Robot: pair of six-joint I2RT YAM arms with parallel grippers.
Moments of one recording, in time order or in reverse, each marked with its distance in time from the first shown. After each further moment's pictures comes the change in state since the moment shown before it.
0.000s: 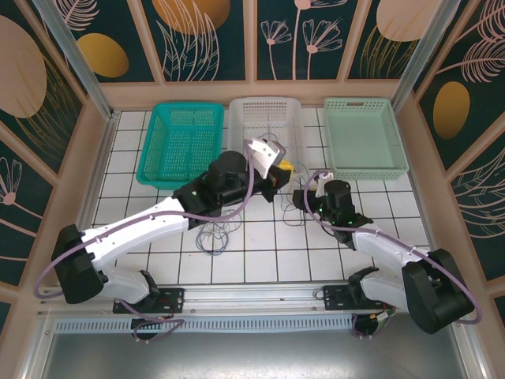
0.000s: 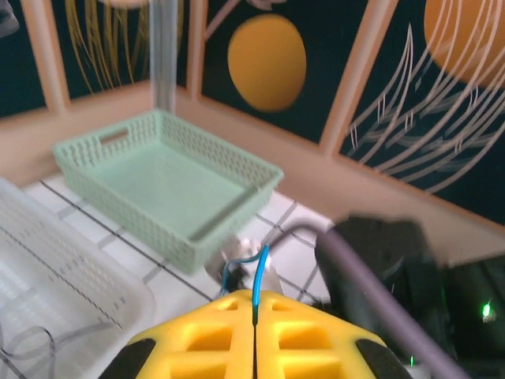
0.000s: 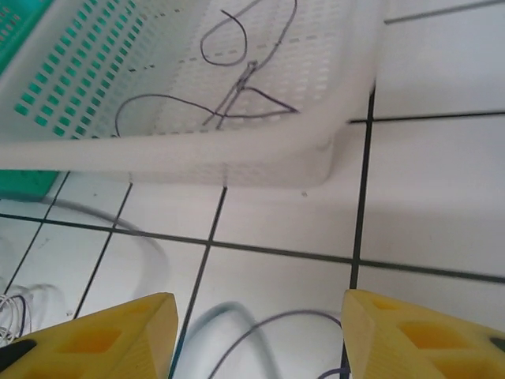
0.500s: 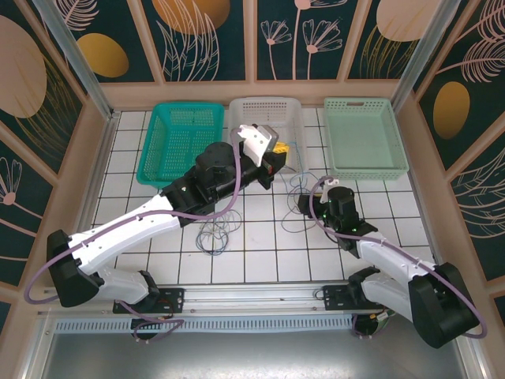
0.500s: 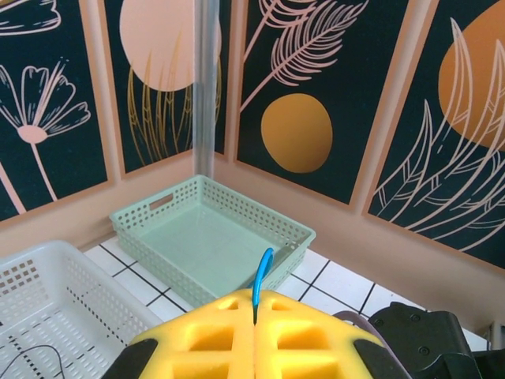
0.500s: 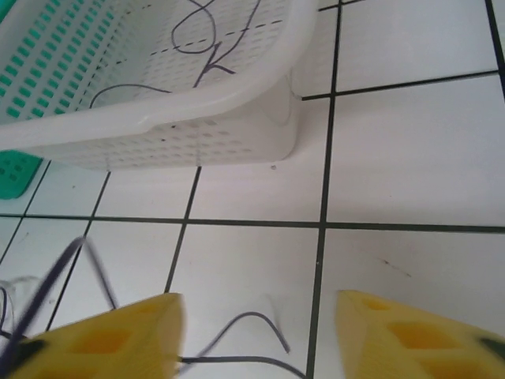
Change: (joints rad) left arm 0.000 -0.032 0.081 -0.013 -0.100 0.060; right arm -0.007 -0.098 -0.055 -0.057 0.042 0.037
